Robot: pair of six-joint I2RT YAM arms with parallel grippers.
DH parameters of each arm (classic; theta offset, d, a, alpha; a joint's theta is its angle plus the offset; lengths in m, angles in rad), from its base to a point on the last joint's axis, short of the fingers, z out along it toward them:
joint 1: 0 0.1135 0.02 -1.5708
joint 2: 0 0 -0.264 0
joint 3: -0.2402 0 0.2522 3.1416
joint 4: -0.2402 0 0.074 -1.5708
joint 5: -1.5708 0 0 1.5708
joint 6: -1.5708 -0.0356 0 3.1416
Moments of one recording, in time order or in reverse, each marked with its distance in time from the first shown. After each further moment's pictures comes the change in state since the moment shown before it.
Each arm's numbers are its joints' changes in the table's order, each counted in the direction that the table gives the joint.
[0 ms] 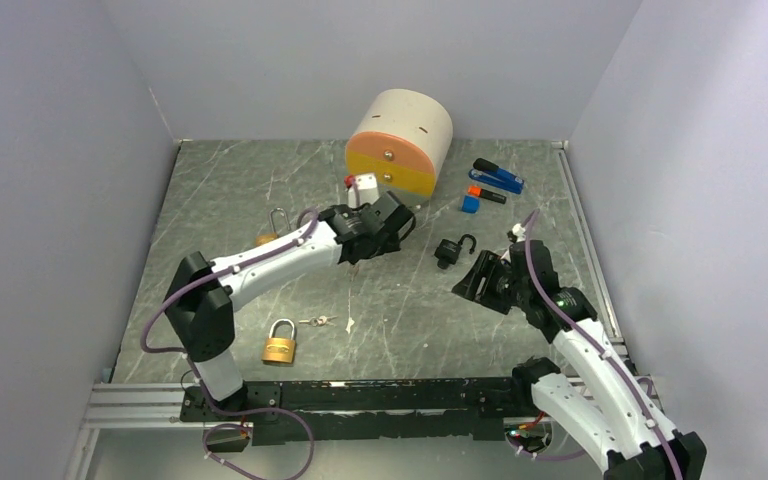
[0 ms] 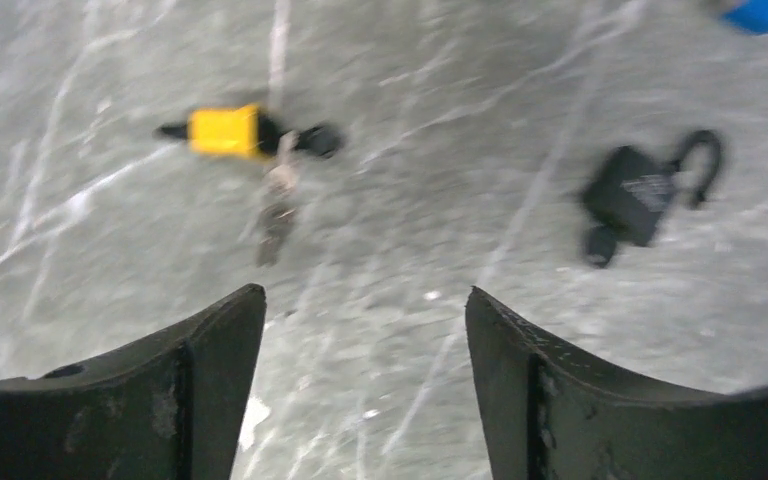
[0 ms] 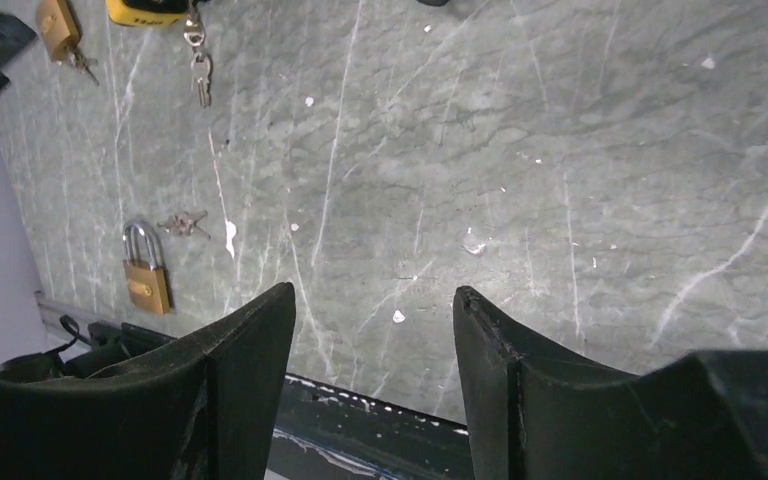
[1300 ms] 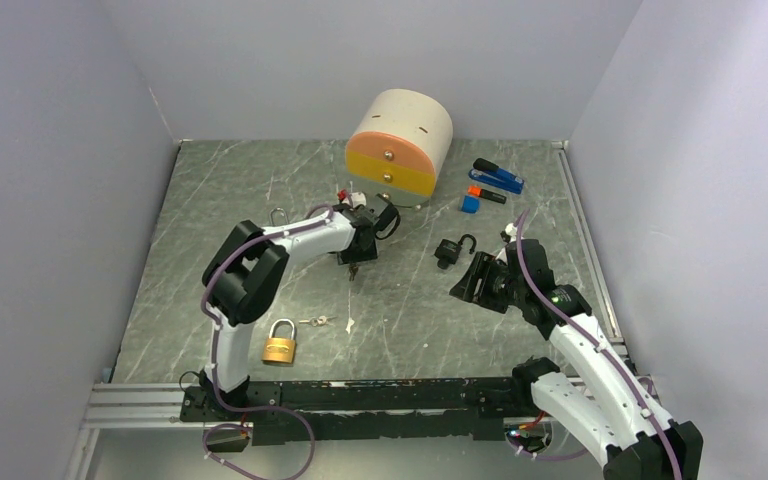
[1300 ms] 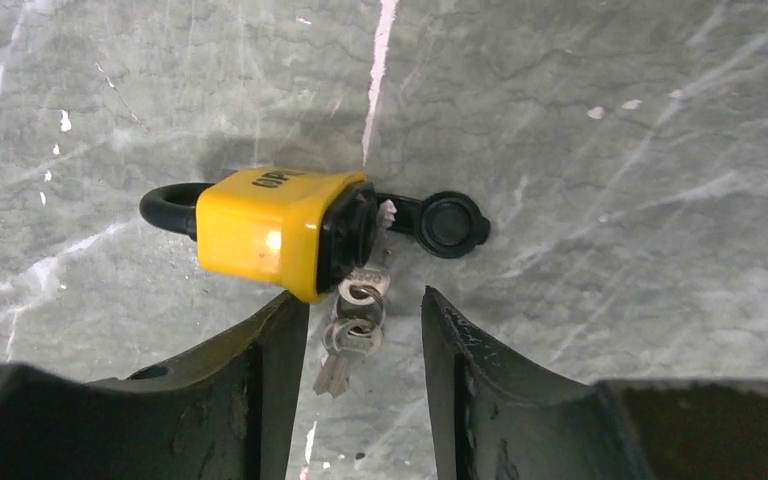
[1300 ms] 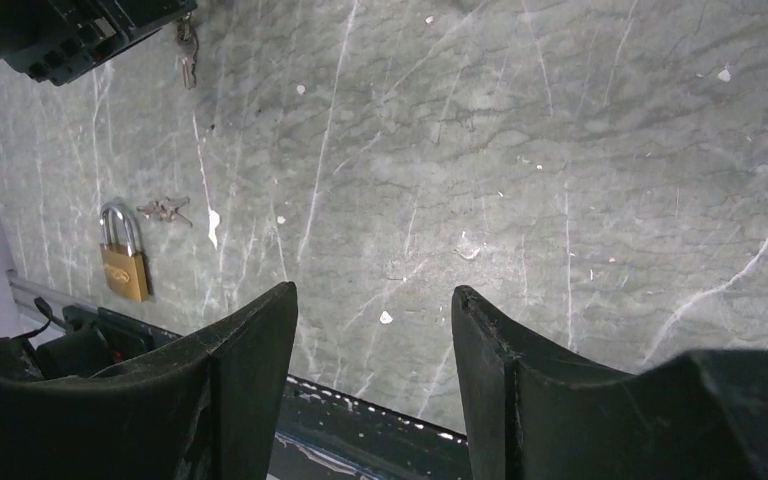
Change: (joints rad) left arm 0.183 0.249 0.098 0.075 -0.116 -0.029; right arm 0.000 0.050 0.026 0.053 0.044 0.056
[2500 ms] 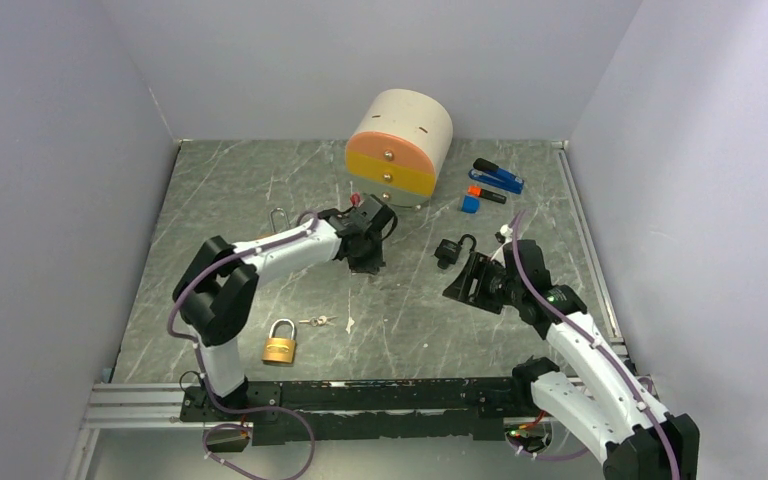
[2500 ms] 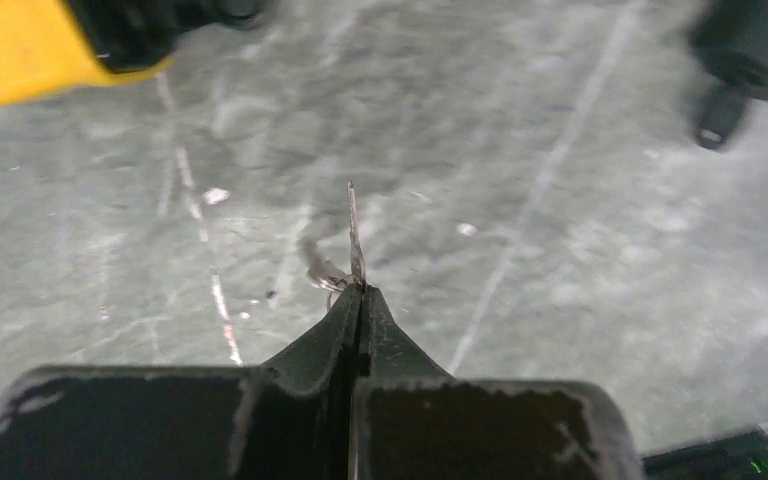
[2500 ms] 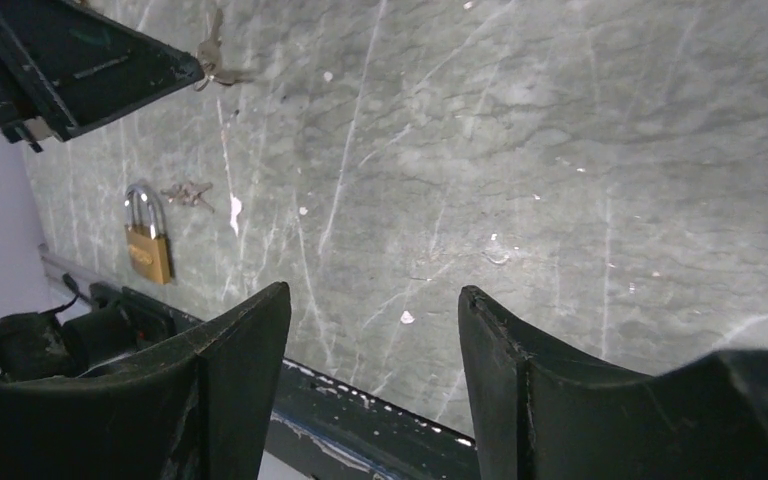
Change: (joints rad) left arm -0.046 -0.152 0.089 0.023 -0.287 -0.089; right arm 0.000 0.018 0.024 0.049 0.049 -0.013
